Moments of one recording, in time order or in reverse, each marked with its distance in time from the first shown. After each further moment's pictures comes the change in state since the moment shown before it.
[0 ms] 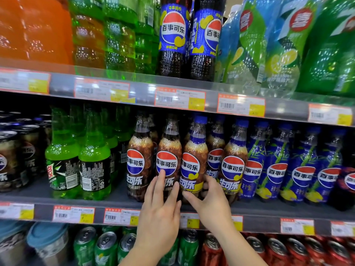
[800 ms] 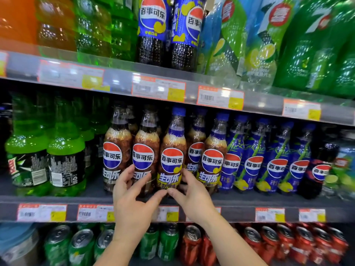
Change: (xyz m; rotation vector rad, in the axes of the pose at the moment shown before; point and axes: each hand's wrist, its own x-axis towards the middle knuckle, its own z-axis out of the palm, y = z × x) left_hand 0.012 0.007 0.000 -0.573 0.197 -0.382; right_hand 0.001 0.003 -0.010 0.112 -0.239 -0.012
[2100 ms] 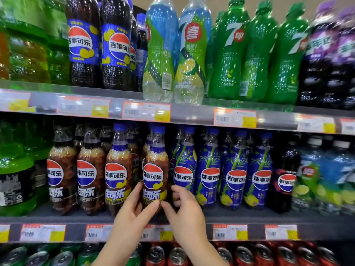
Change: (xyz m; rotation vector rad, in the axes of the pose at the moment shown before) left_hand -0.033 0.093 0.084 -0.514 -0.343 -0.366; right_hand -0.016 0.059 -0.091 -0.108 0.216 -0.141
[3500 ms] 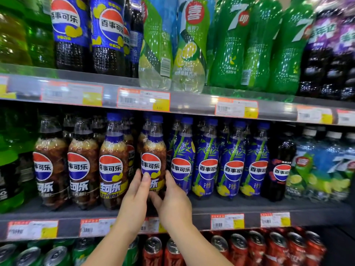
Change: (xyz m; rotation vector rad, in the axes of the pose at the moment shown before) left_hand 0.031 -0.010 0.007 0.008 0.022 -0.082; right_hand 0.015 -0.019 0.022 -0.177 -0.086 0.116
